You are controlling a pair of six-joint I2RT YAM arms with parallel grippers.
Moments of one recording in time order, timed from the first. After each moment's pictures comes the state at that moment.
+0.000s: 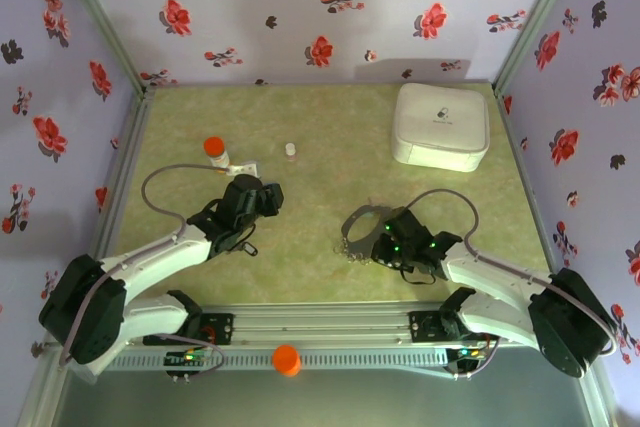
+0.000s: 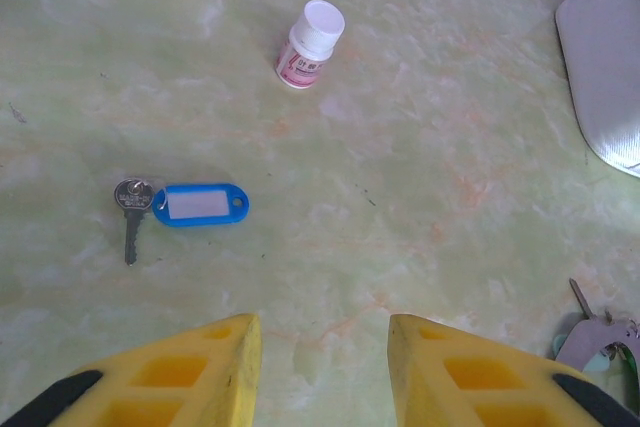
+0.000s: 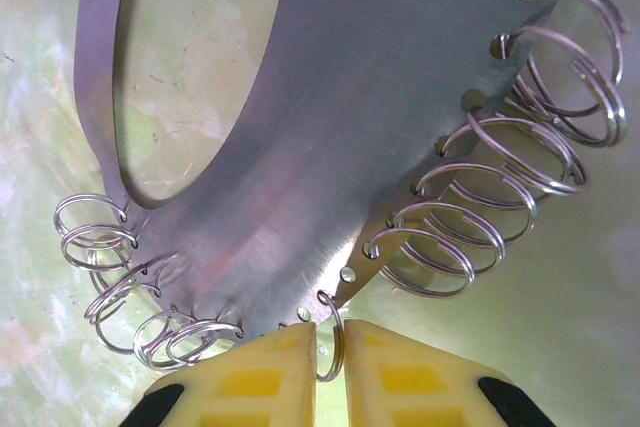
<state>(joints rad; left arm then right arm) -0.70 1.20 0.58 0.01 -0.23 -0.68 0.72 1.06 0.39 -0.38 -0.11 0.99</state>
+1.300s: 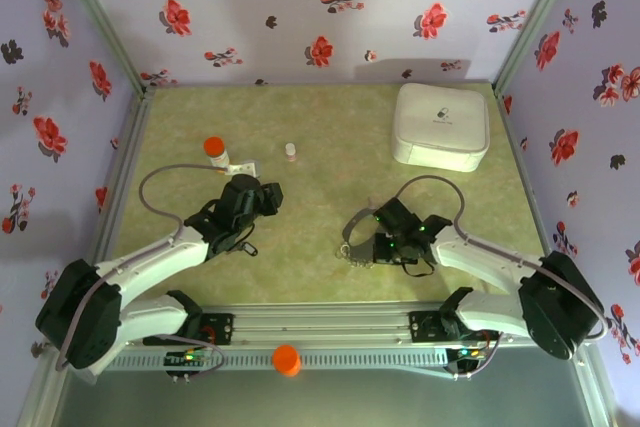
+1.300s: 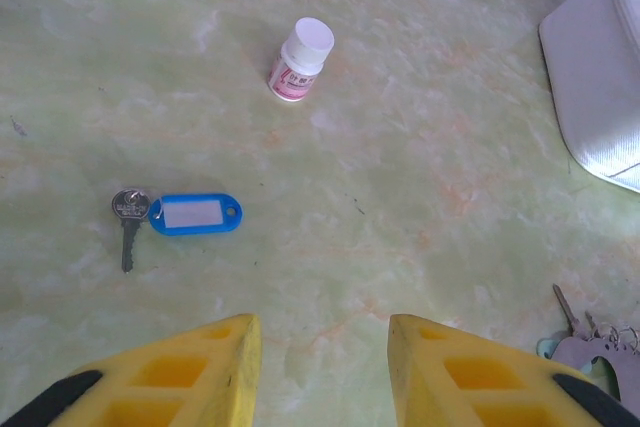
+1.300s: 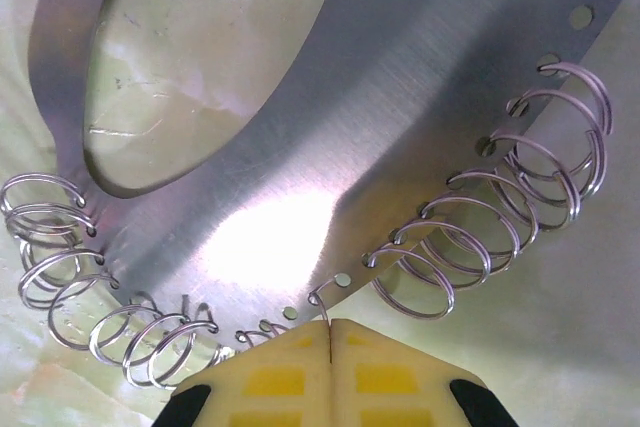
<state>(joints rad) -0.70 1.17 0.58 0.01 -0.24 -0.68 0.74 1.19 0.56 -0.61 -0.06 0.75</state>
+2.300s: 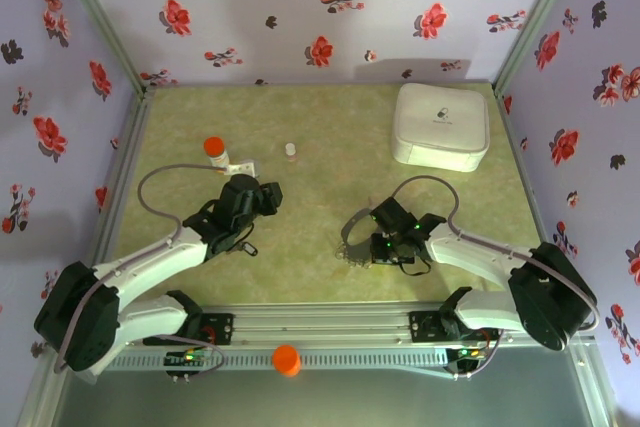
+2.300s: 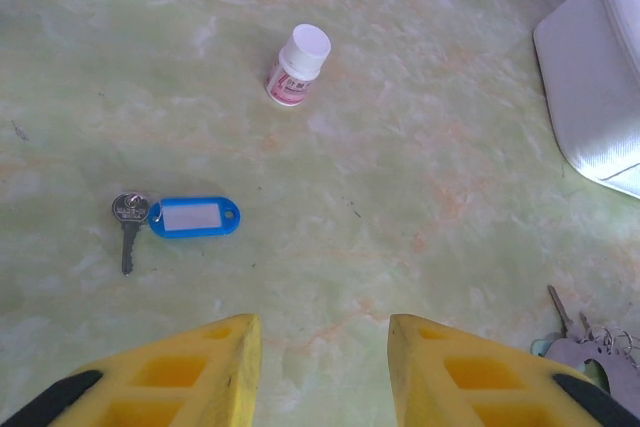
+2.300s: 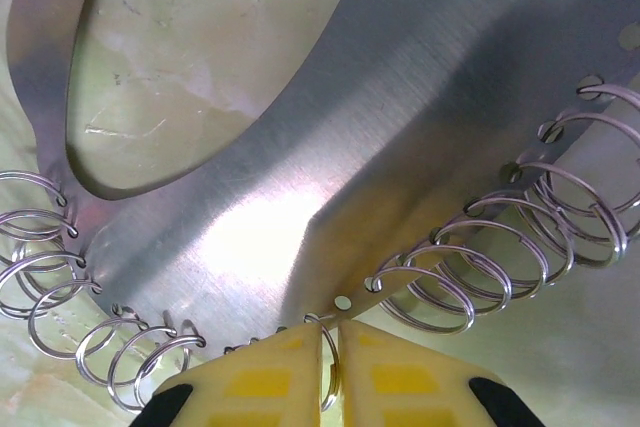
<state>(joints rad) -0.70 1.15 0.58 0.00 -0.24 -0.68 0.74 1.24 0.56 -0.57 -0.09 0.74</state>
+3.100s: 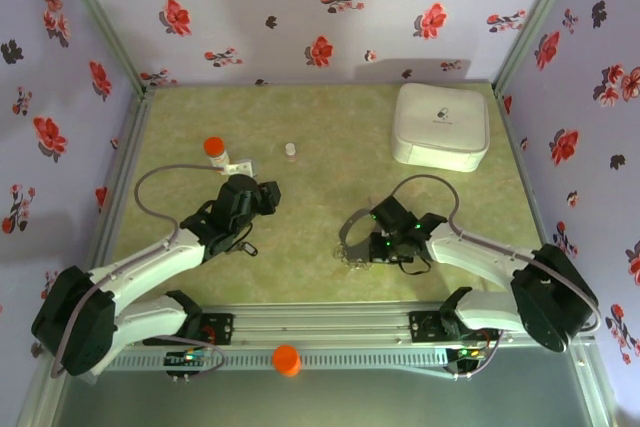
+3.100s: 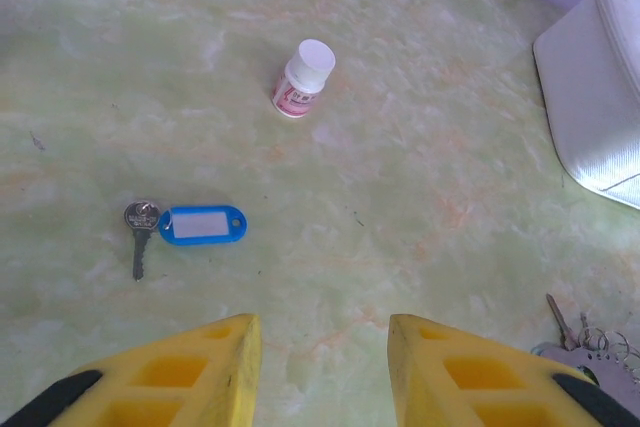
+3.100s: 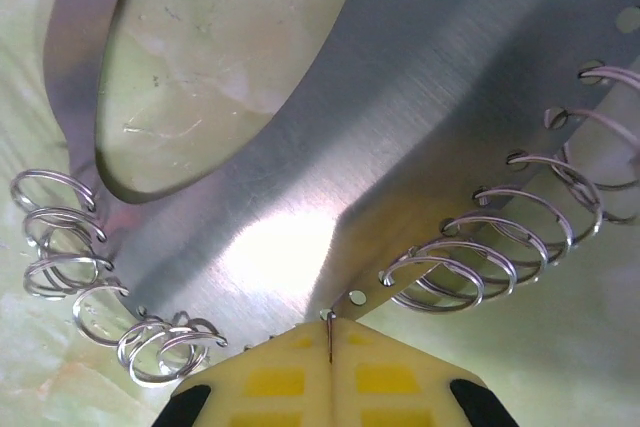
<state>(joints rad) -0.70 1.13 0.58 -0.01 -0.26 -0.67 0.74 1.22 0.57 -0.58 -0.10 0.73</state>
